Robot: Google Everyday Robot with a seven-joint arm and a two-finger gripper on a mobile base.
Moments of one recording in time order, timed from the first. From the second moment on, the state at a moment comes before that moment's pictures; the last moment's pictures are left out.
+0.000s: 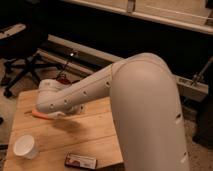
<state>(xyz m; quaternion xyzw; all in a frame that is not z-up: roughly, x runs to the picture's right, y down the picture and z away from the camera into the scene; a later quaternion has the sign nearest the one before) -0.130 0.097 0.759 -0.16 0.15 -0.03 0.98</state>
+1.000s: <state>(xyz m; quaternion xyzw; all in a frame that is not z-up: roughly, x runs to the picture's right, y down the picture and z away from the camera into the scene) -0.090 0.035 0.739 -0.14 0.21 -0.04 0.97</state>
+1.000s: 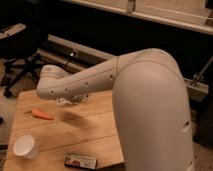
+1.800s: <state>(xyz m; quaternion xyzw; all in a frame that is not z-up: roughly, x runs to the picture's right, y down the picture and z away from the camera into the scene) -0.078 0.042 0.740 -0.17 0.29 -0.09 0.94</state>
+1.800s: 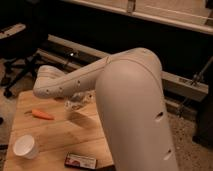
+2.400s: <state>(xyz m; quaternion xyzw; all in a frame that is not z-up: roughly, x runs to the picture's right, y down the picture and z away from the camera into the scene) -0.077 0.035 0.748 -0.18 0.30 -0.09 0.93</state>
